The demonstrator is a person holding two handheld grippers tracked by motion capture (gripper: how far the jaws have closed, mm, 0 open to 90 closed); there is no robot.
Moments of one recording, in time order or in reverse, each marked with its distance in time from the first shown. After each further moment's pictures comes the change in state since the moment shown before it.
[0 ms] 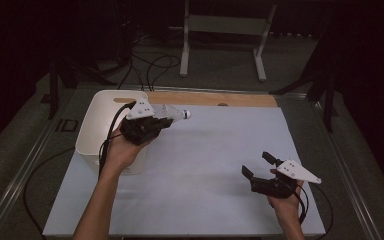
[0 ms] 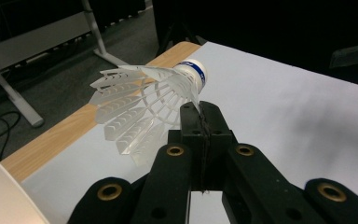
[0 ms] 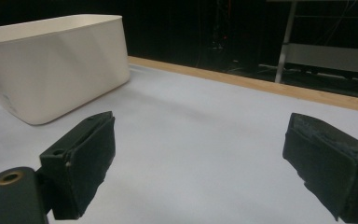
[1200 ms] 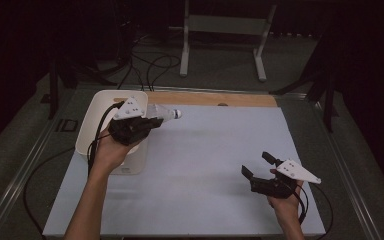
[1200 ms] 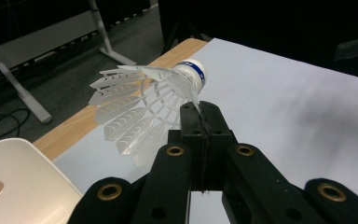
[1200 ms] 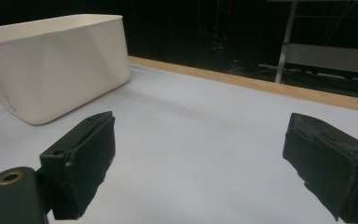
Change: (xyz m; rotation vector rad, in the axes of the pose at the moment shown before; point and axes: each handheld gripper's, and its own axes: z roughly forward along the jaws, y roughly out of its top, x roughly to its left) left arm 0.010 -0.007 -0.020 0.007 0.017 0.005; right arm 0.001 0.000 0.000 0.002 0.000 -0.001
